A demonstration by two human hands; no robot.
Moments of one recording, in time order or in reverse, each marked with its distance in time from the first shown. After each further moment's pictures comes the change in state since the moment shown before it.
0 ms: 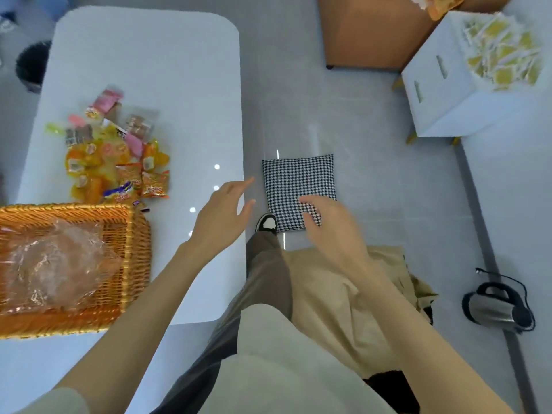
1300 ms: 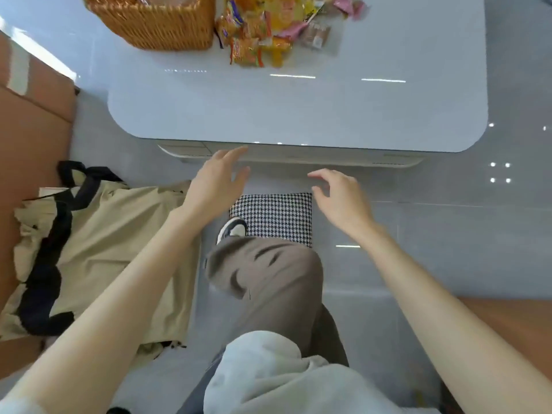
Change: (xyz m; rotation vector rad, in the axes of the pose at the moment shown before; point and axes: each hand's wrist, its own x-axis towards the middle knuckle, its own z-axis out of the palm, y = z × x) left_hand 0.298 0.191 0.117 -0.481 0.879 -1.366; right_hand 0.515 0.046 -0.076 -0.526 -0.996 -1.233
